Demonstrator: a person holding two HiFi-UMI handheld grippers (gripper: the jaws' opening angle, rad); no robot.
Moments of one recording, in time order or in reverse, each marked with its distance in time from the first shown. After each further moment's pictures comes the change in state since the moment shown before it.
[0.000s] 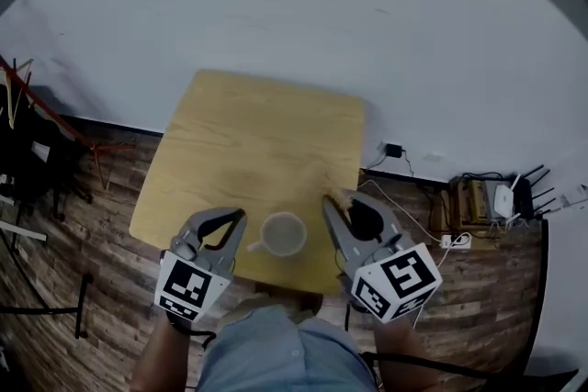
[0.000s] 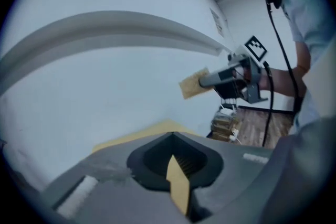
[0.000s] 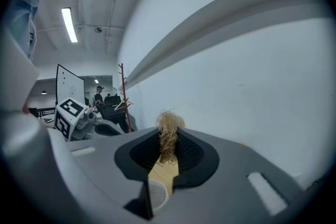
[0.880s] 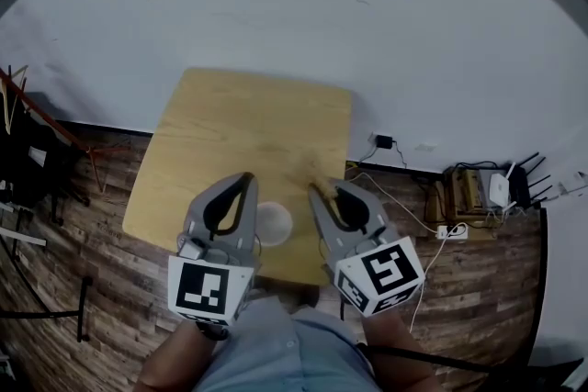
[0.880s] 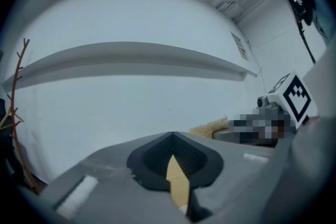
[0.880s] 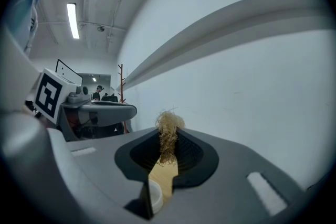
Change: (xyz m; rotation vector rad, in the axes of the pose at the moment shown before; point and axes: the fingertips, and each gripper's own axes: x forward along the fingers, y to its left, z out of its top) left arm 0.001 -0.012 0.105 -0.227 -0.247 0.249; right arm -0.016 -0.001 0.005 -0.049 -0.047 -0.040
